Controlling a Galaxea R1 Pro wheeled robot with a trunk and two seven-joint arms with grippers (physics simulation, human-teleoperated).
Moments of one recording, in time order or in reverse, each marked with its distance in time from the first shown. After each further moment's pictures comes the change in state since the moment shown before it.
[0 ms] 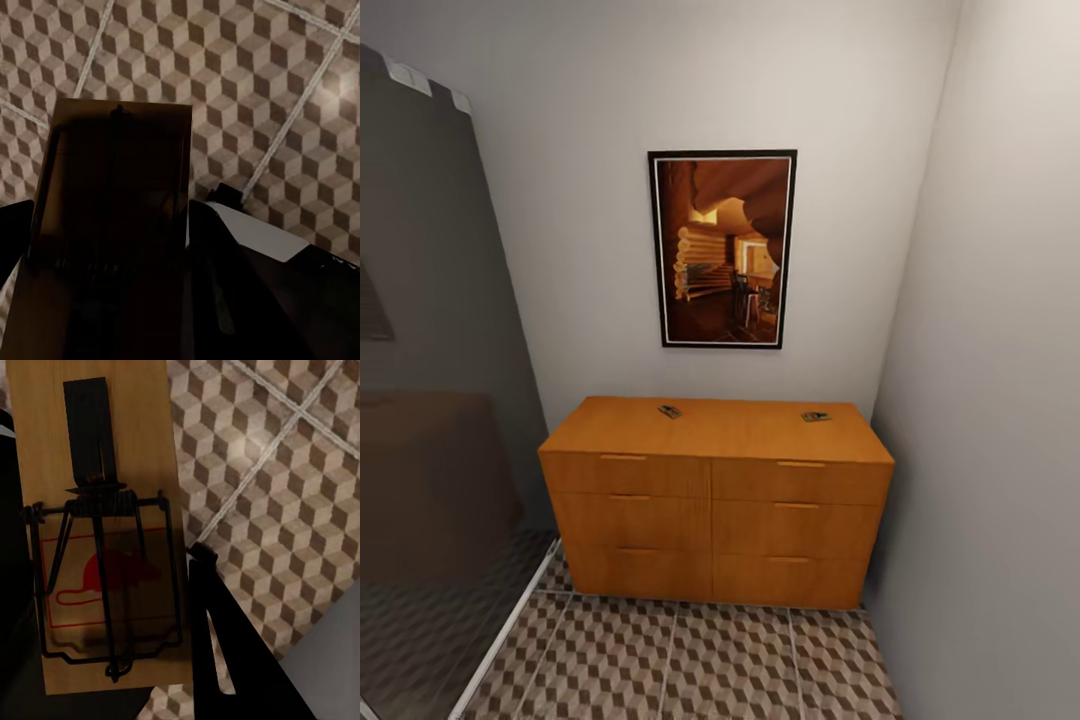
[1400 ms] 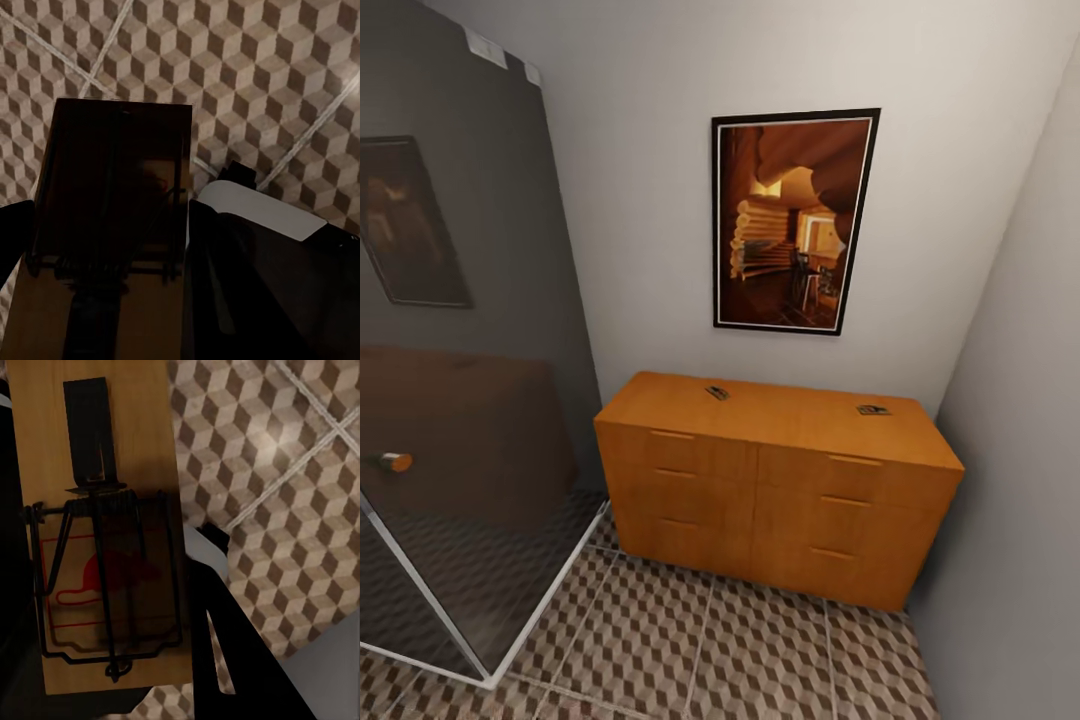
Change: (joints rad) left arm 0.000 0.001 0.000 0.001 0.000 -0.001 0.000; right arm 0.000 -0.003 0.000 -0.006 0.010 -0.002 -0.002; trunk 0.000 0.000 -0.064
